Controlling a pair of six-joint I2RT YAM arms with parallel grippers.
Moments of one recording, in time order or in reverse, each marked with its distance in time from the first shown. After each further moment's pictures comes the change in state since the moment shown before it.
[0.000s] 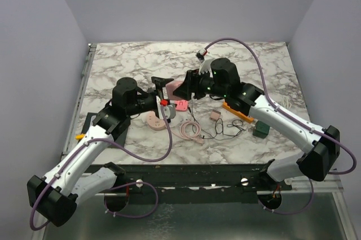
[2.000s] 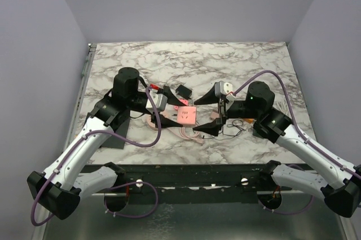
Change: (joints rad) left arm 0.006 0.076 0.177 -0.229 0.601 -0.421; right arm -0.068 -0.425 -0.406 0.239 -0.604 -0.612
